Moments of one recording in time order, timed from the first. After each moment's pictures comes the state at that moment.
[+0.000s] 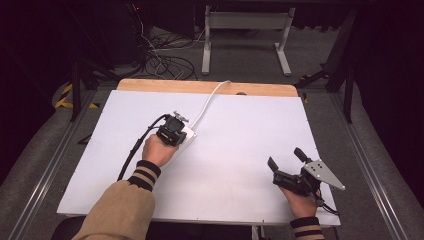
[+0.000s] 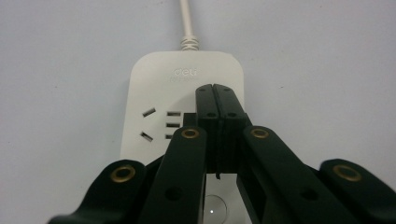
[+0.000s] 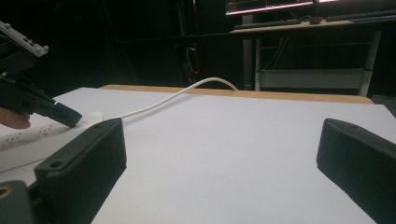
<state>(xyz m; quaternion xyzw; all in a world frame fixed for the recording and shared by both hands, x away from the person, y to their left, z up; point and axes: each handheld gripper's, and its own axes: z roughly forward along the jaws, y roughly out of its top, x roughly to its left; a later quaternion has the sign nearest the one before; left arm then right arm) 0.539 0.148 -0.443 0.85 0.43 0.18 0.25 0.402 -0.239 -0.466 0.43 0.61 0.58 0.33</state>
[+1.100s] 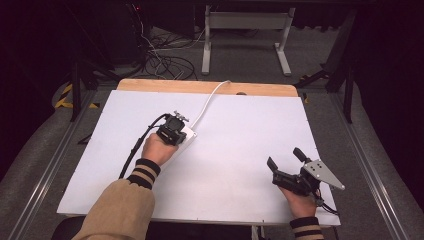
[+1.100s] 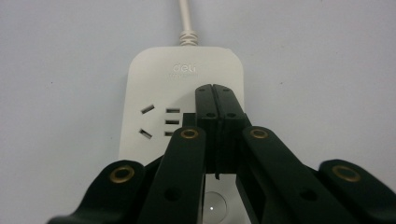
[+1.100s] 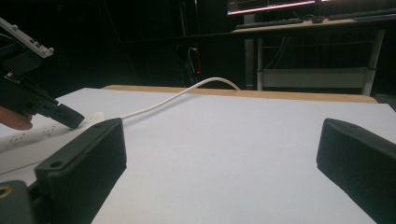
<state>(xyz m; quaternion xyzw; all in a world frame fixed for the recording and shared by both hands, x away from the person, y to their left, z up) 0.542 0.148 -0.442 0.85 0.43 0.16 0.24 0.403 -0.238 -0.466 0.43 0.61 0.59 0.33</state>
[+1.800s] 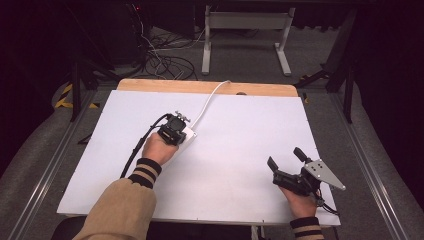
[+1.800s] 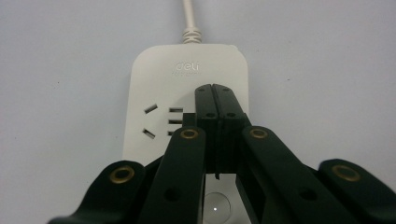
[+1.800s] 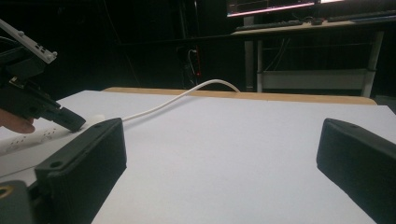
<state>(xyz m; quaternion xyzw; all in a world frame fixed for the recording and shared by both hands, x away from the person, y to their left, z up) 0.542 0.143 -0.442 0.86 0.43 0.18 0.22 0.402 -0.238 -0.465 0.43 0.60 0.59 0.33</state>
